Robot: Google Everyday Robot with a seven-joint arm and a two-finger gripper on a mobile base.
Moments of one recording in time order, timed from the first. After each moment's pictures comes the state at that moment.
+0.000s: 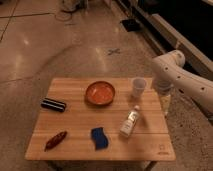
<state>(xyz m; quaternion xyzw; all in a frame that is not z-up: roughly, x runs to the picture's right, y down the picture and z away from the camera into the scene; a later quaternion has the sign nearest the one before) 0.289 0.043 0.769 -0.30 0.03 -0.15 0.94</state>
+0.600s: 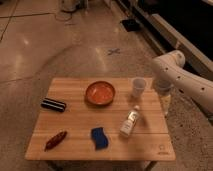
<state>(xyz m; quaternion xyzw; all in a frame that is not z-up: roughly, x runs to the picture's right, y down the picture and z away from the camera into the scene) 0.289 0.044 0.770 -0.30 0.03 -0.15 0.94</state>
